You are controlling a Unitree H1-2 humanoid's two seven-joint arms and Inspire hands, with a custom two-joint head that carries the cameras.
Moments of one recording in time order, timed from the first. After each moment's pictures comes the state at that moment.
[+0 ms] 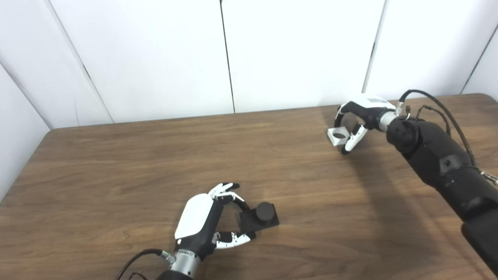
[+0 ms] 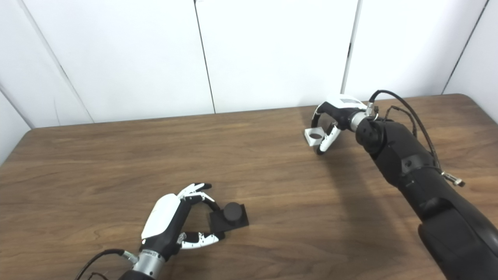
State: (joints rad) left arm 0.00 0.15 -0.37 -0.21 0.74 0.15 -0.03; right arm -0.85 -0.49 0.40 0.75 -0.65 -0.01 0.23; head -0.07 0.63
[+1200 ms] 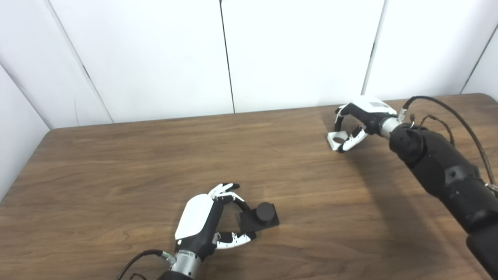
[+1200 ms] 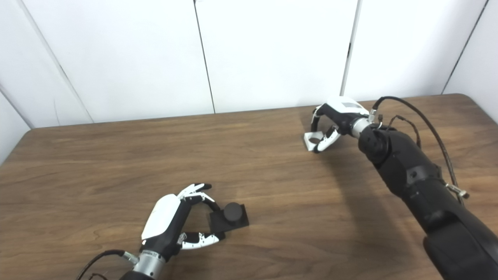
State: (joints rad) left arm 0.01 0.15 -0.37 -0.22 0.74 0.17 -0.04; right arm -0.76 -0.50 0.38 0.62 -0.62 -0.05 0.20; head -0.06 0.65
